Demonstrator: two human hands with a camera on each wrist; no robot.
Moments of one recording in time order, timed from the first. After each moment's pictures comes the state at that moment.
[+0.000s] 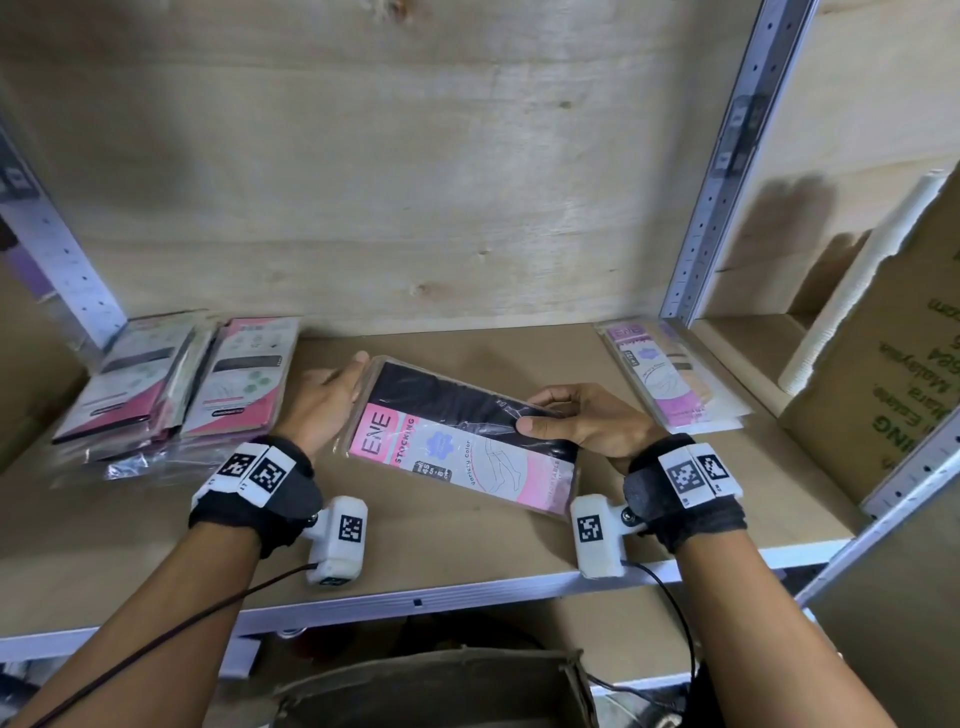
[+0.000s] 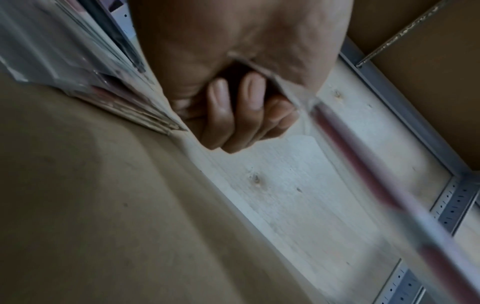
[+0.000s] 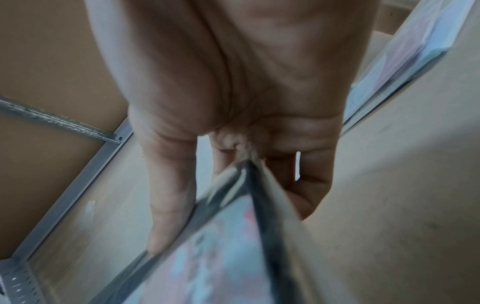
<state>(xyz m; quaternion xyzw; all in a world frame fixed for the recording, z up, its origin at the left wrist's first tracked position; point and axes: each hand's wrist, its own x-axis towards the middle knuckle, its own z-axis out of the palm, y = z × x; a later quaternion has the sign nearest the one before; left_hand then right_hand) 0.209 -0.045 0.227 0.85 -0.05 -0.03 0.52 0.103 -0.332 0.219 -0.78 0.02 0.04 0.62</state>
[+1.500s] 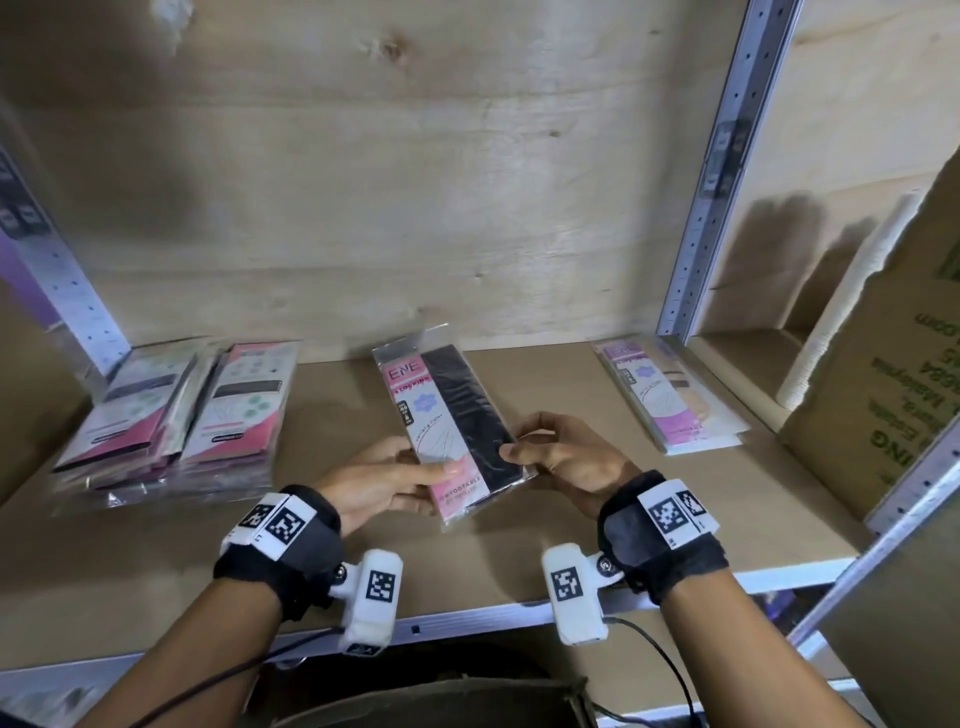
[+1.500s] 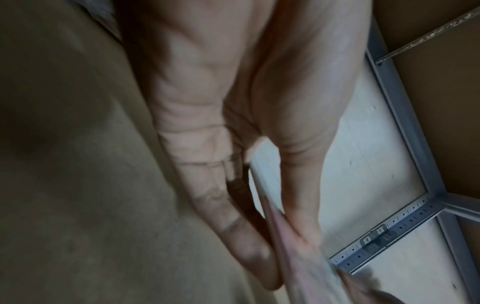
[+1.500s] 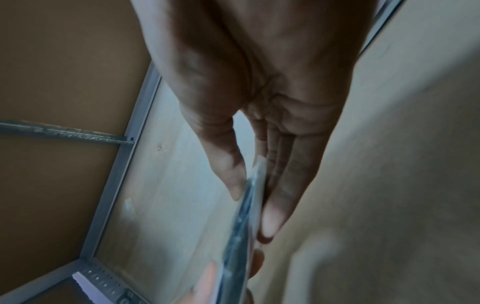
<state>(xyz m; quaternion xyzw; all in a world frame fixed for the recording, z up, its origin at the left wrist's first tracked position) 0.172 -0.072 0.202 0.71 -0.15 -0.32 0.61 0.099 -0.303 0.207 -0.66 0.10 0.03 0.75</state>
